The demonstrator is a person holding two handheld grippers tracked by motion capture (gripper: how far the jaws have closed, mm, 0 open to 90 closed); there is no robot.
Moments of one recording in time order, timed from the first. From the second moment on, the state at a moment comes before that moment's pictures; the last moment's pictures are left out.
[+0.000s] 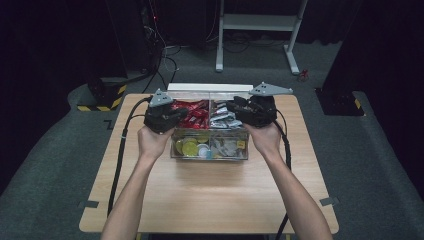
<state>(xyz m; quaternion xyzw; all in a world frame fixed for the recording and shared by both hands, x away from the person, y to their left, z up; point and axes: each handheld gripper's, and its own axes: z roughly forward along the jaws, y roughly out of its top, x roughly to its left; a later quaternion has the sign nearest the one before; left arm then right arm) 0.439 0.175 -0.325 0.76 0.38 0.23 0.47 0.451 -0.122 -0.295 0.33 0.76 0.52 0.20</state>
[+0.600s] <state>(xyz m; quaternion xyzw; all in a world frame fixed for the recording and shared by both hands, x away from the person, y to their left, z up) 0.426 0.191 -0.322 0.76 0.39 0.22 0.48 0.451 -0.122 -0.295 0.33 0.76 0.52 0.19</state>
